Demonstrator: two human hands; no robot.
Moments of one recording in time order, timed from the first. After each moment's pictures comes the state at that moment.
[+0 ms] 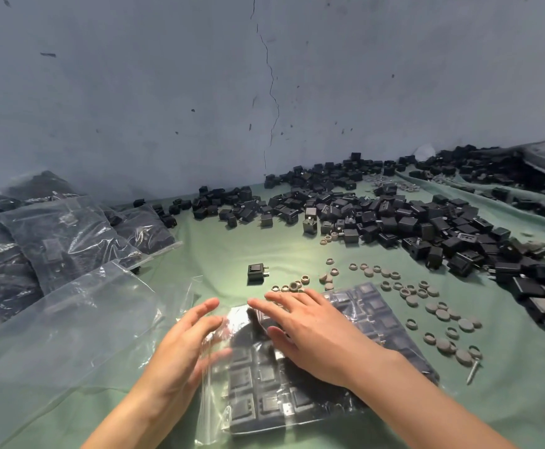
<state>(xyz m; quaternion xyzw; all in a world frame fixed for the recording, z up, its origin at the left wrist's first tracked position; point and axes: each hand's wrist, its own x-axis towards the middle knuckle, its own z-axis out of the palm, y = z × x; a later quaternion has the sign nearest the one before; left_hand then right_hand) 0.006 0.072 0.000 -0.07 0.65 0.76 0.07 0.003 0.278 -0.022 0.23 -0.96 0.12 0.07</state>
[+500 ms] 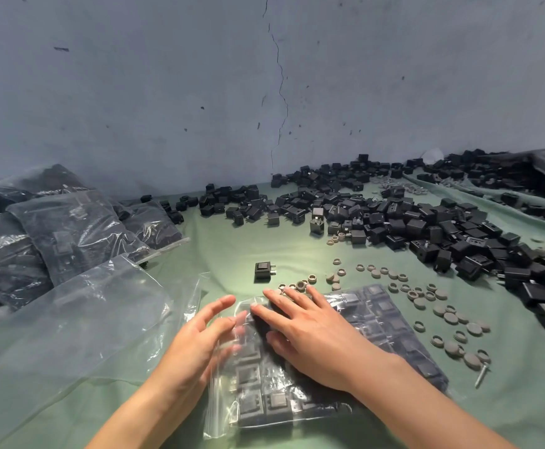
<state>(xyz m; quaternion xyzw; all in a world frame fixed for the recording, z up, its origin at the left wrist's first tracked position) 0.010 0.075 0.001 -0.06 0.66 0.74 0.10 0.002 0.269 -0.030 0.24 -0.97 0.06 0.07</state>
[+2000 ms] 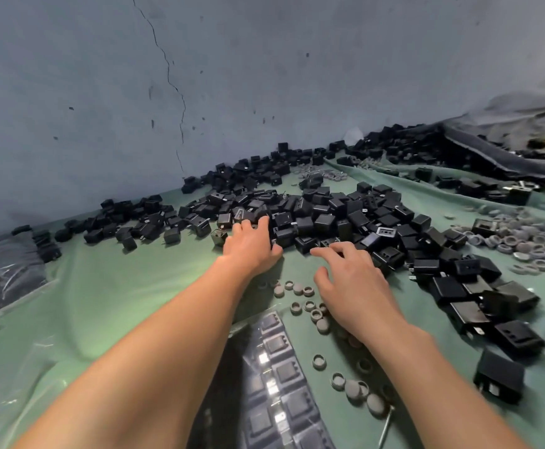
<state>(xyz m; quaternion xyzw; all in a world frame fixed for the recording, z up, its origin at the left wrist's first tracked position) -0.205 0.356 -0.019 0.22 0.97 0.05 -0.03 -0.037 0.470 -0.031 -0.15 -0.95 0.24 0.15</state>
